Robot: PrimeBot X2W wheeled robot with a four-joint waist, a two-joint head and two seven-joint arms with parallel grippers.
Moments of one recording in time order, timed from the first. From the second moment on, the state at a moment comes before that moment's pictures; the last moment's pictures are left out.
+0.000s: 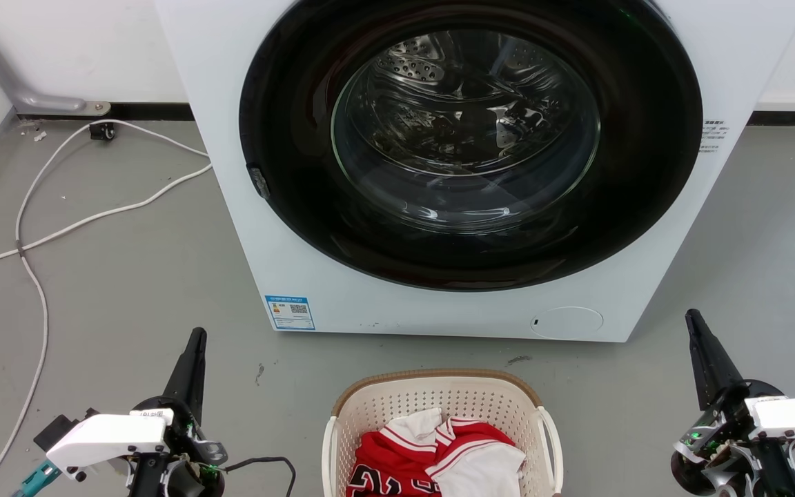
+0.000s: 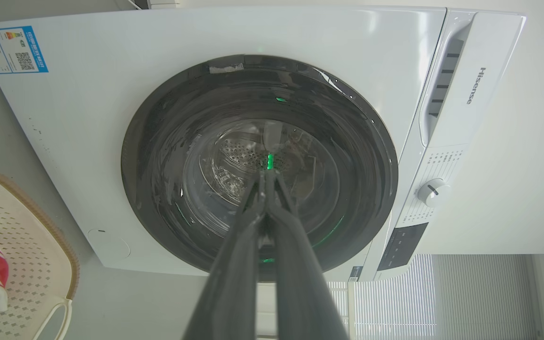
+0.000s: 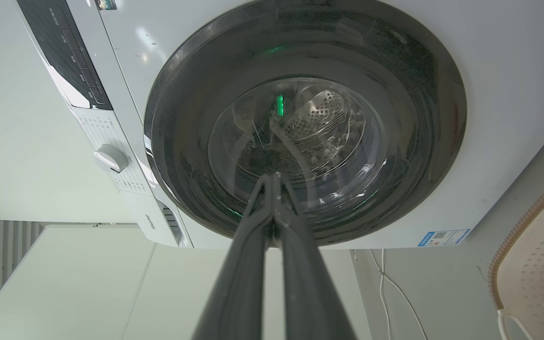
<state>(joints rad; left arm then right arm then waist) -0.10 0.05 0.11 0.25 -1.61 -0.13 0.11 -0.10 -0.05 -0.11 0.25 1.62 0.13 0.12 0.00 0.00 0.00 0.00</state>
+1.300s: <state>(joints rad) -0.06 0.05 0.10 0.28 -1.61 -0.13 0.11 -0.06 -0.05 -0.11 0.29 1.62 0.13 0.11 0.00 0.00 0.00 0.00</state>
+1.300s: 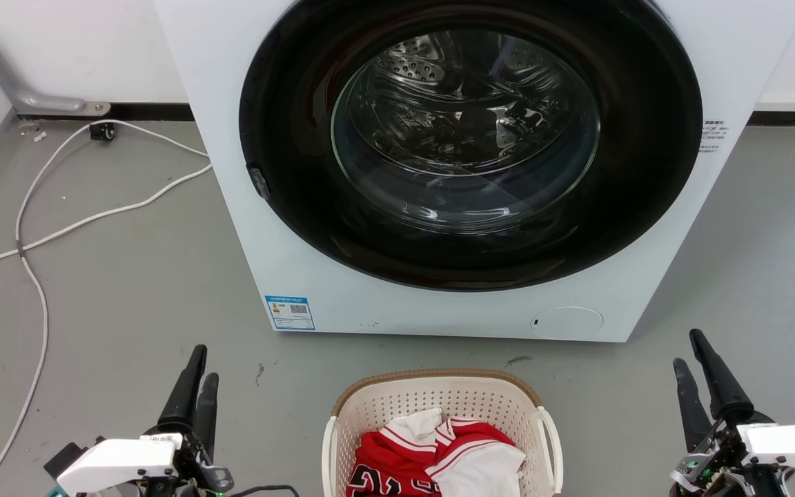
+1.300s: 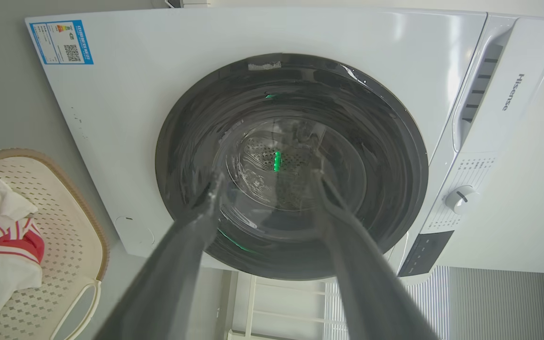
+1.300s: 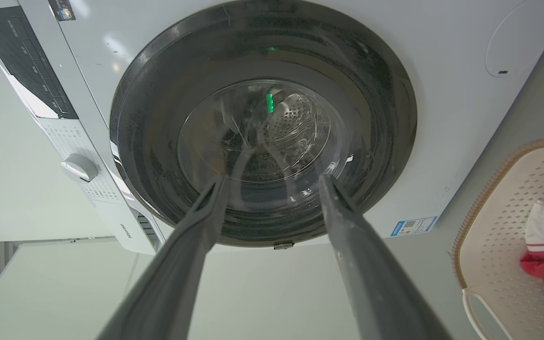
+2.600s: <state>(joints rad) -0.05 0.05 -0.04 0.13 -0.88 -0.01 -0.06 0.00 -0.05 -0.06 0.10 0.79 0.13 -0.06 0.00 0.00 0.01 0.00</state>
